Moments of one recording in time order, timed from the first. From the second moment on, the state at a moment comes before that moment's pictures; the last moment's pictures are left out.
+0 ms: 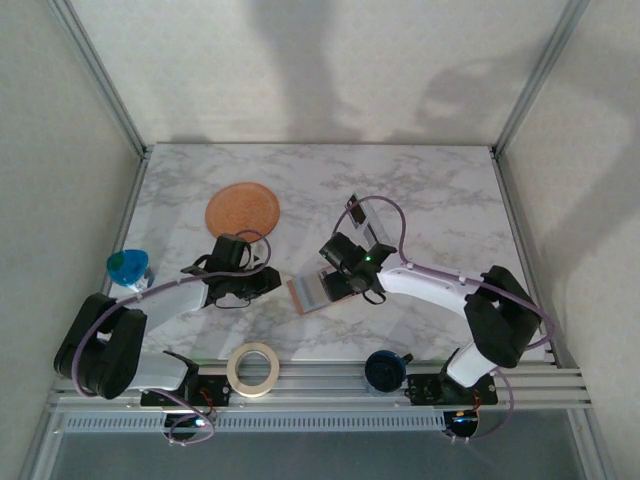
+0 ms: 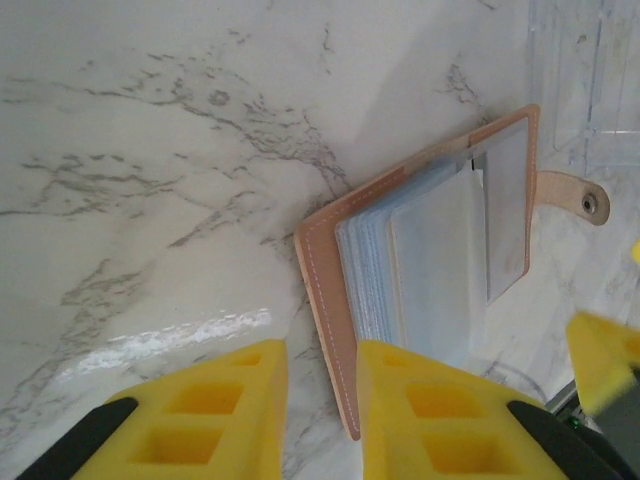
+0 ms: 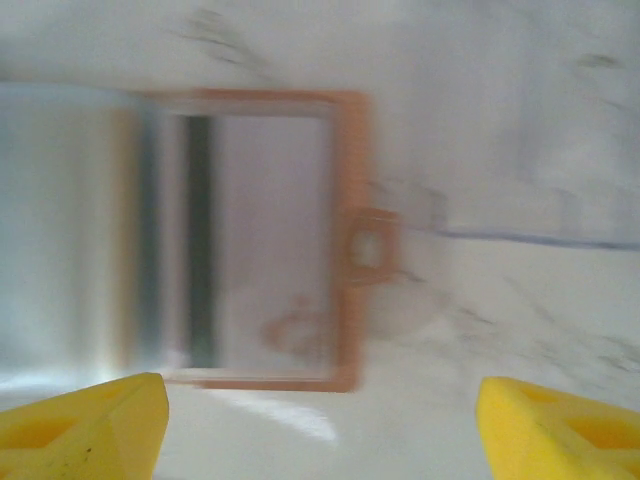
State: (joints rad) left arm -0.37 1.36 0.56 -0.14 0.46 -0.76; right arm 0.91 1.57 1.03 -0.65 0.17 0.38
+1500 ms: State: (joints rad) left arm -0.50 1.59 0.64 0.22 0.56 -0.93; right arm 0.93 1.73 1.06 -0.56 0.33 0.38
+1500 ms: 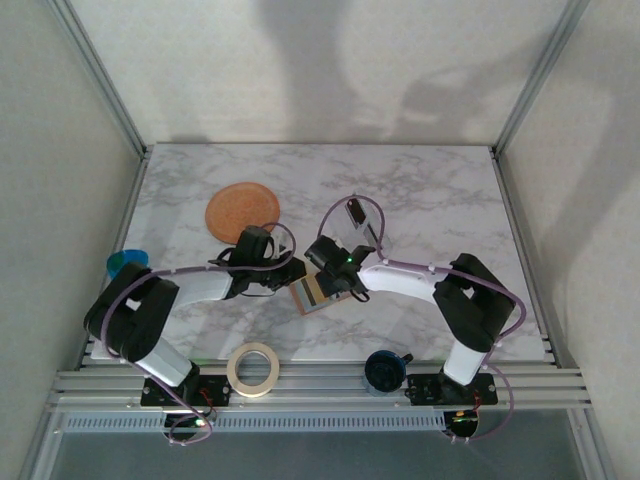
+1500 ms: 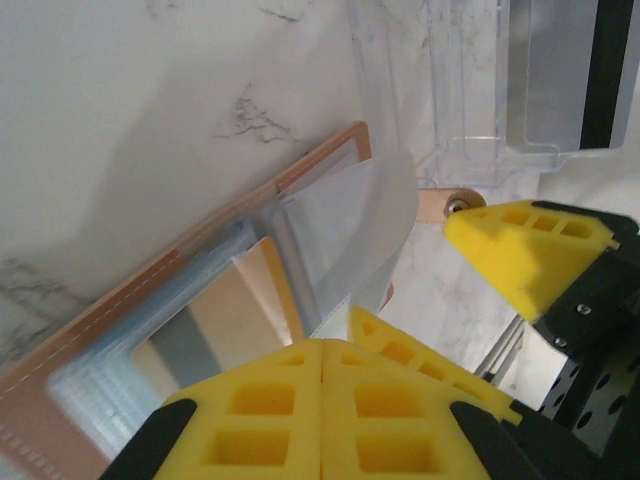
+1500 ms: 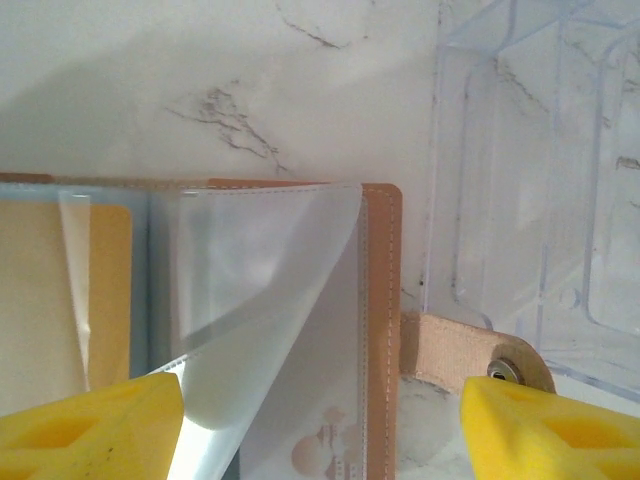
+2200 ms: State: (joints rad) left arm -0.53 1.69 0.65 0.22 0.53 -0.92; right arm 0.87 1.60 1.02 -0.62 0.30 0.40
